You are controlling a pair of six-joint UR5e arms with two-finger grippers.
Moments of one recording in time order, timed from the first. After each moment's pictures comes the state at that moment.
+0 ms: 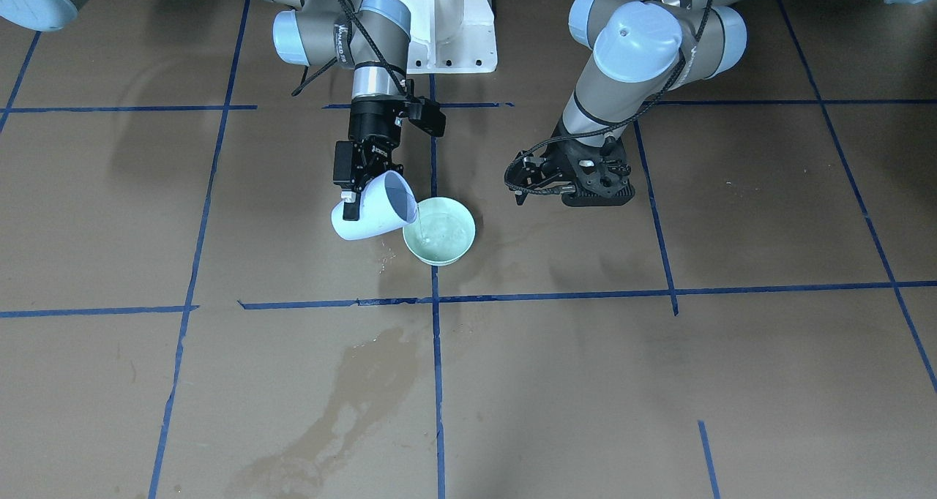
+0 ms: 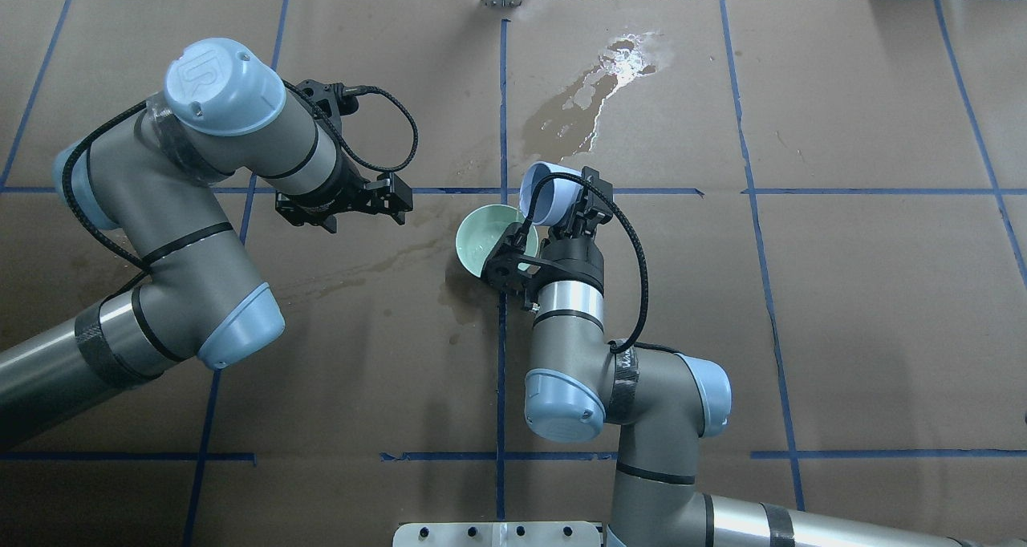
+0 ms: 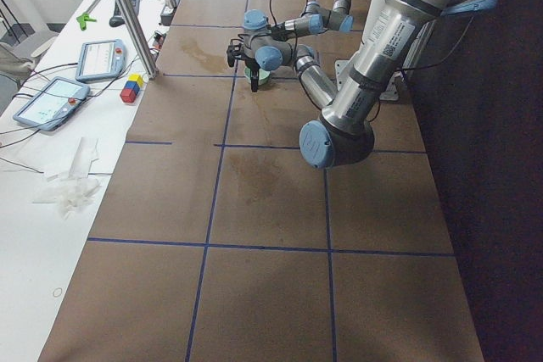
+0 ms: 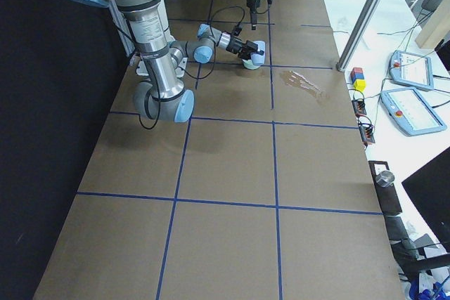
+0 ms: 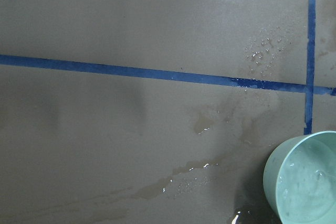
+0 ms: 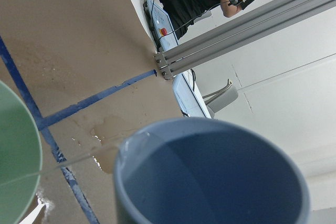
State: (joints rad) left arm -0.70 -2.14 -1.73 -1.70 -2.05 -1.21; right arm 0.25 -0.98 1.60 -1.34 0.51 0.29
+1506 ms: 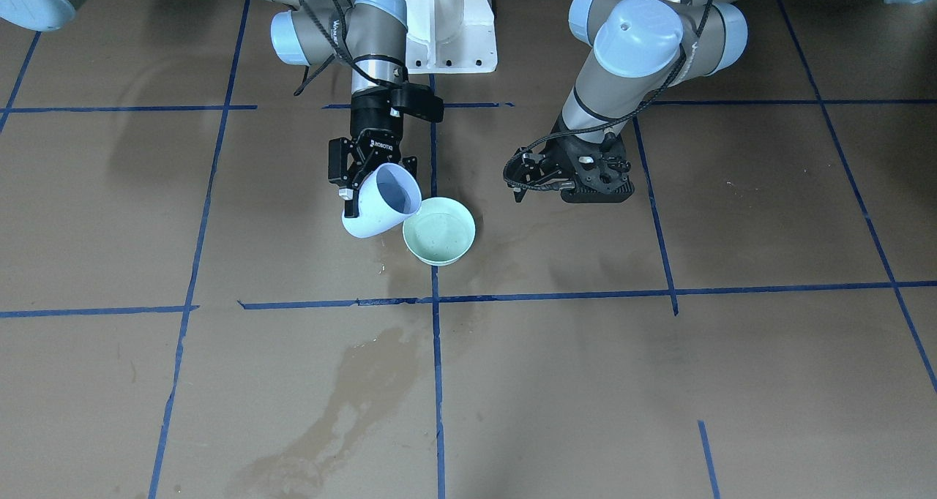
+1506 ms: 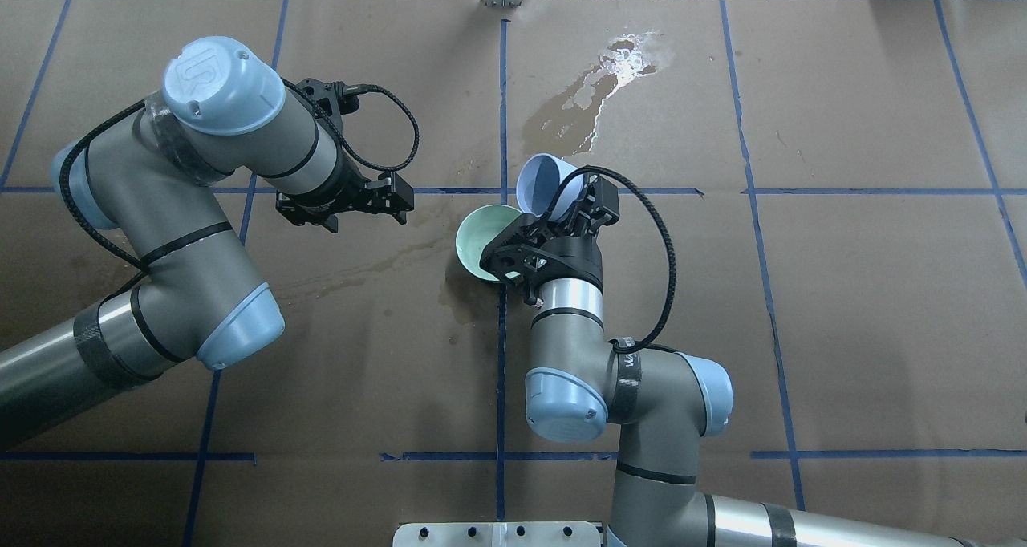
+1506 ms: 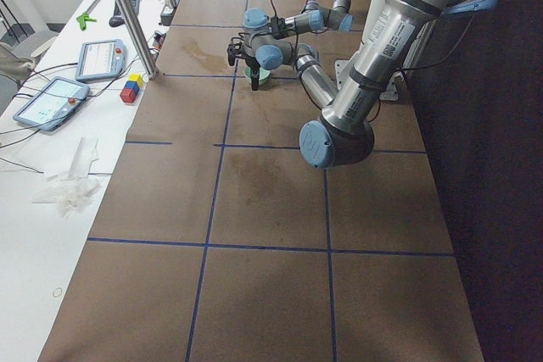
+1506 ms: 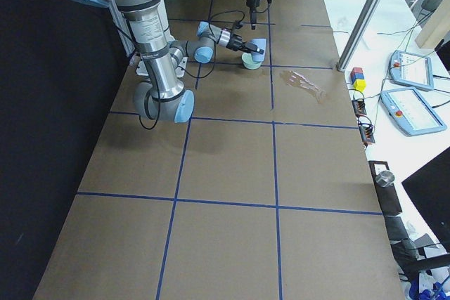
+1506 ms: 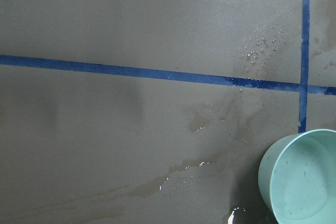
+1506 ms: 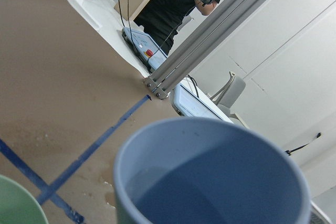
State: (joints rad) left arm -0.70 -2.14 -1.74 -1.70 -2.05 -1.21; right arm 0.26 -0.99 1.61 -1.16 0.56 0.56
